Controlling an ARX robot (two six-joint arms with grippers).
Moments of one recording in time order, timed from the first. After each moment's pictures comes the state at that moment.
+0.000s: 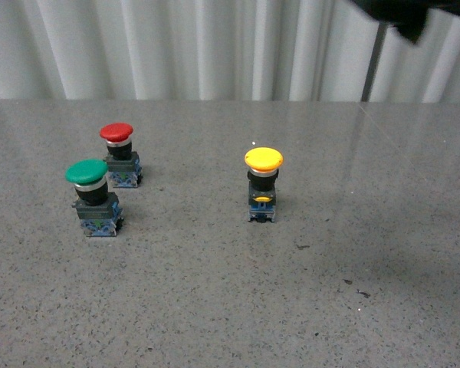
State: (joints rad) left arm 0.00 0.01 0.01 0.00 0.00 0.00; right arm 0.37 1.36 0.72 0.58 -0.23 0.10
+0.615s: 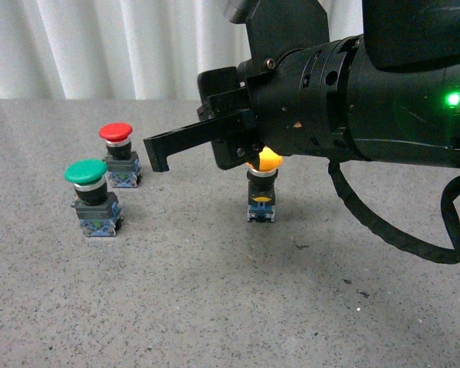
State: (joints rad) left arm 0.00 0.01 0.01 0.00 0.00 0.00; right arm 0.55 1.74 0.93 0.49 -0.13 -0.04
